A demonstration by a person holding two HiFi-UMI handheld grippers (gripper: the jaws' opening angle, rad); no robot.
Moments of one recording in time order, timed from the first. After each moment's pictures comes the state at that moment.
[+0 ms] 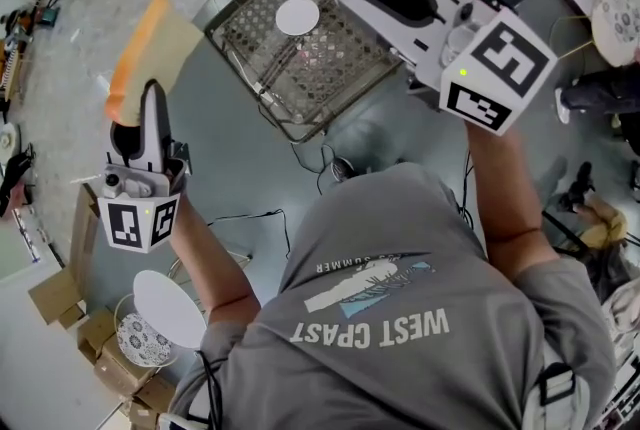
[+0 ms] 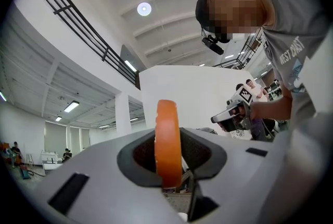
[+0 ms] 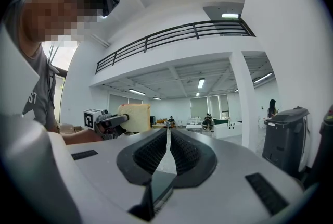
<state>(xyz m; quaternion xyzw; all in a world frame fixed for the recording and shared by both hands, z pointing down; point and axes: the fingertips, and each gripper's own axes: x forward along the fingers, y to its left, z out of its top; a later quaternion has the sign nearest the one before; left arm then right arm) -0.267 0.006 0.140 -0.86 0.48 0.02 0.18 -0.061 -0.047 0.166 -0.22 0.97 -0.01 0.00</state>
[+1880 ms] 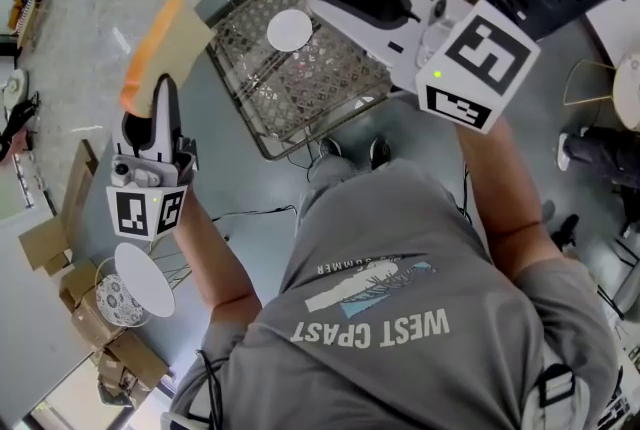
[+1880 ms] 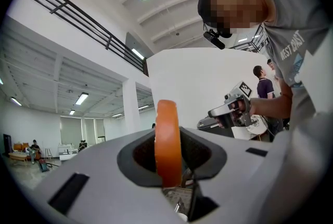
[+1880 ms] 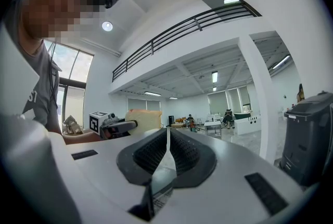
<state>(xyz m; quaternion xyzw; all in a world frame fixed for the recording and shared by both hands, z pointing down) -0.167 -0.116 0.180 -0.82 0.55 -0.03 0.14 0.000 -0.182 0.193 -0.10 0.99 -0.04 0.01</state>
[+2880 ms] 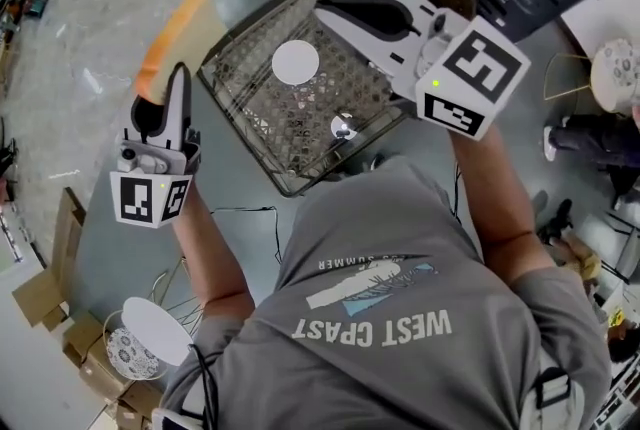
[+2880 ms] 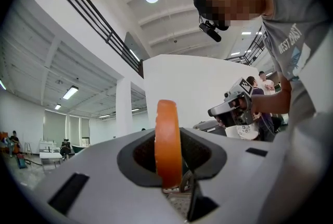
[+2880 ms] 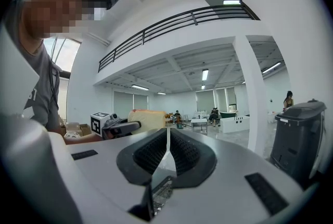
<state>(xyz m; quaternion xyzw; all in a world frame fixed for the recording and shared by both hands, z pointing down) -0.259 -0.201 0.197 -0.86 0.49 0.01 0.14 -0.095 -0.230 0.197 -0.18 0.98 -0.03 -0.02</state>
